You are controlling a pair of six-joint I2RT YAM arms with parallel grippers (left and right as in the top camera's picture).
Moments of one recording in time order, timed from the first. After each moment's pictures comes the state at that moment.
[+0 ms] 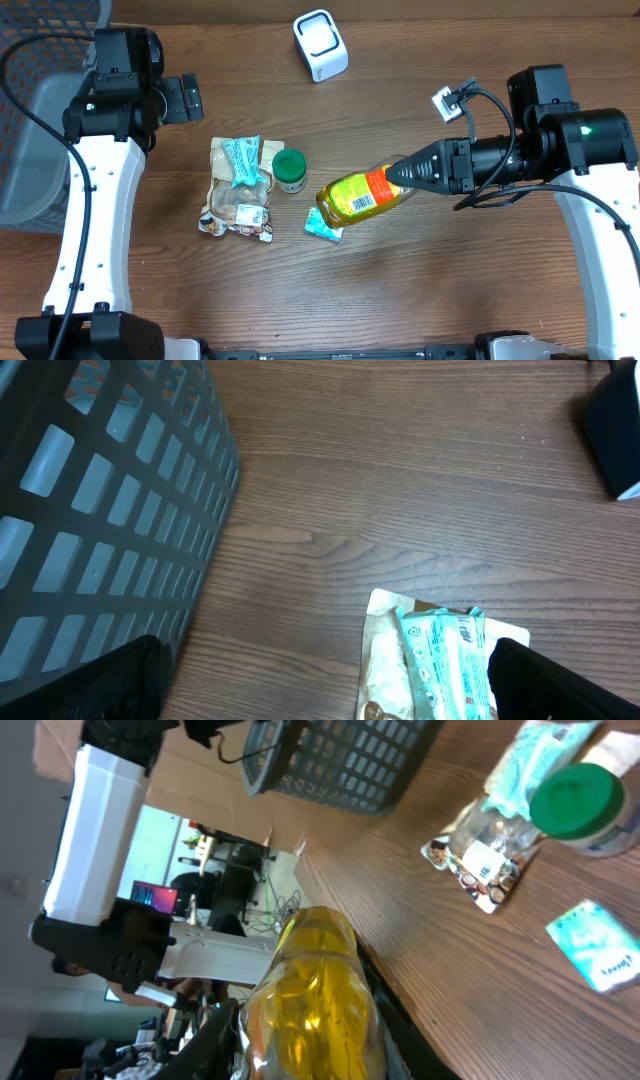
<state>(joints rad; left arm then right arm) 0.03 1.59 1.55 -0.86 -0.15 -0.10 0.09 1.44 1.55 -1.46 -1.22 -0.21</state>
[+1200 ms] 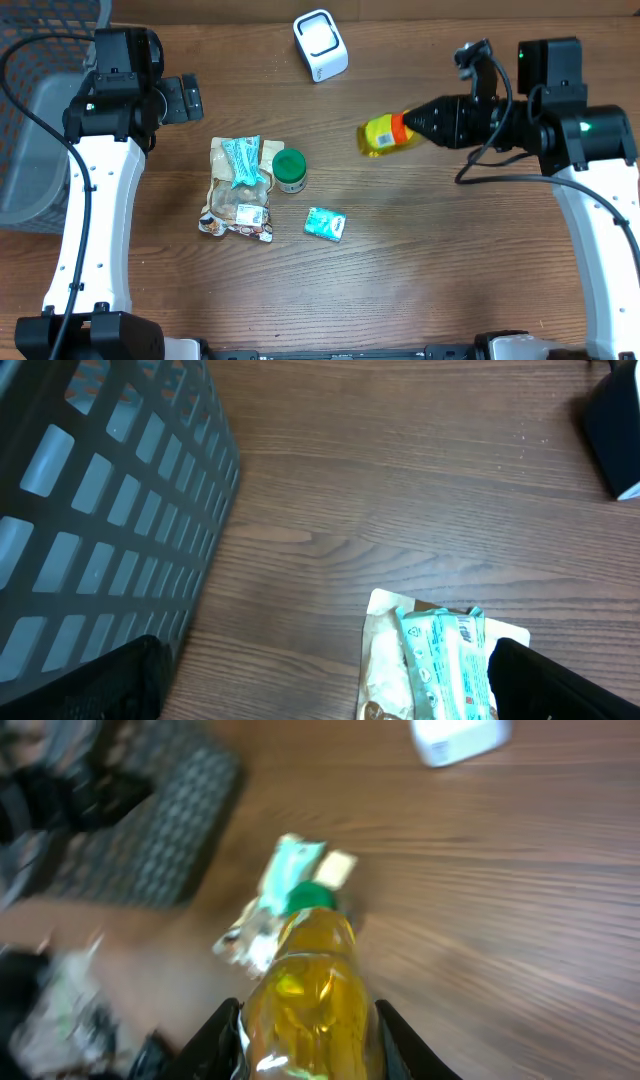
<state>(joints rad) 0.03 1.59 1.55 -0.86 -0.15 -0.10 0.10 1.46 1.59 -1.05 -0.64 0.11</state>
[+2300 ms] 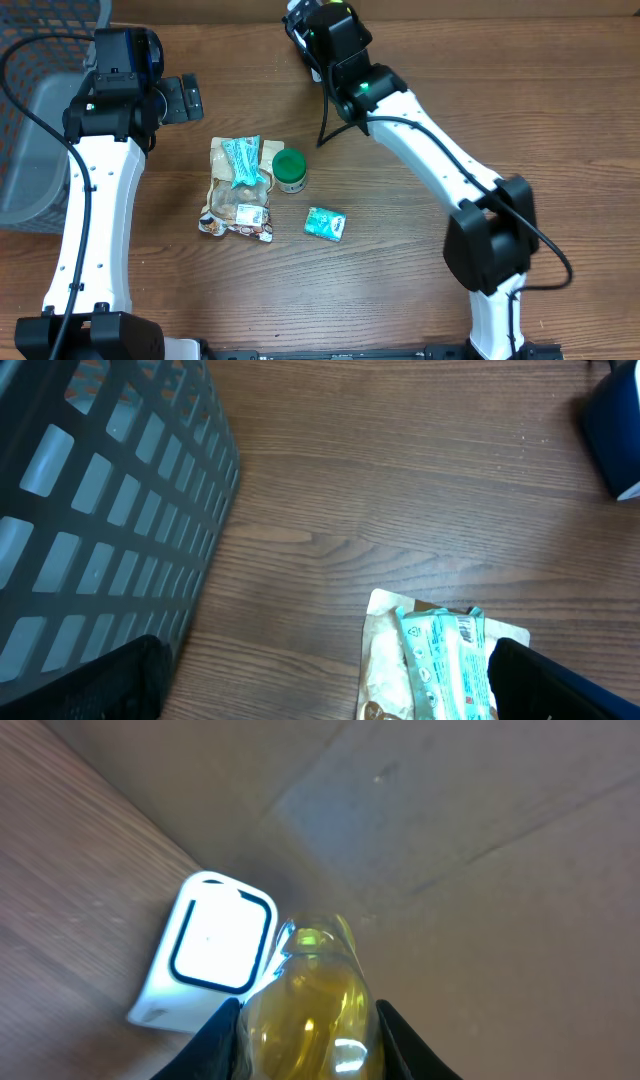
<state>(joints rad) 0.03 1.59 1.55 -0.86 -0.15 -0.10 0.55 2.13 1.89 -0.23 0.43 -0.54</state>
